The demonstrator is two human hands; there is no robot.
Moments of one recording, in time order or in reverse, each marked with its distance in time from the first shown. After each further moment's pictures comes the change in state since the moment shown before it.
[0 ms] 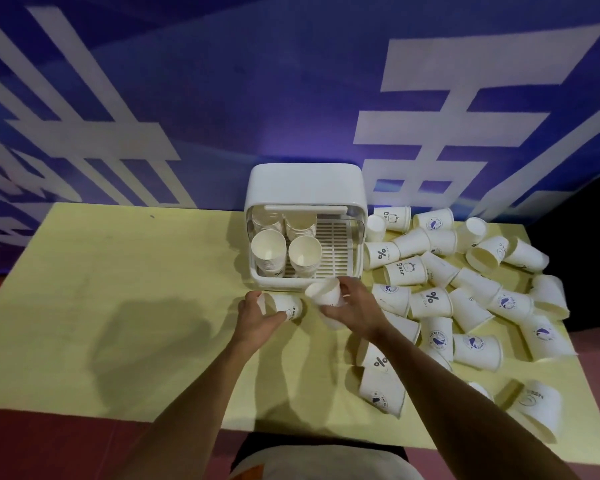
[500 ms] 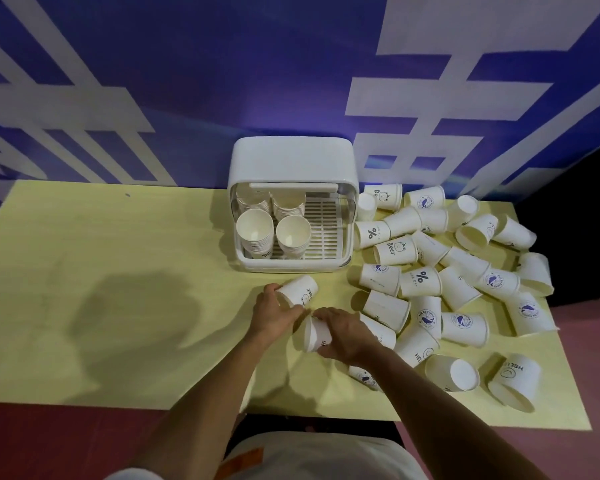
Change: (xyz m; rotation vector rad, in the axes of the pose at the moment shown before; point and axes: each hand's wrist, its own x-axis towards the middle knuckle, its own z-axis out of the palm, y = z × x) left_hand -0.007 0.004 0.052 0.034 -0.112 0.003; right_hand -0.042 0.054 0.034 -0.583 -0.254 -0.090
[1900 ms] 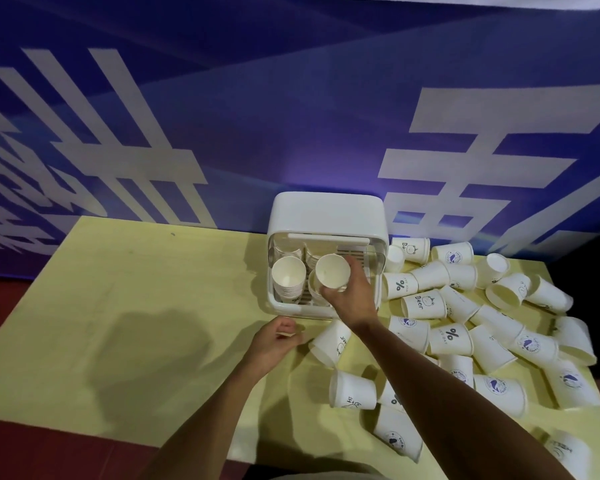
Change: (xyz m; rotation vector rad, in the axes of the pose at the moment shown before) left_hand 0.005 -0.003 -0.070 -0.236 -0.097 0.060; right_hand 0.101 -0.070 -0.097 0.620 0.567 0.085
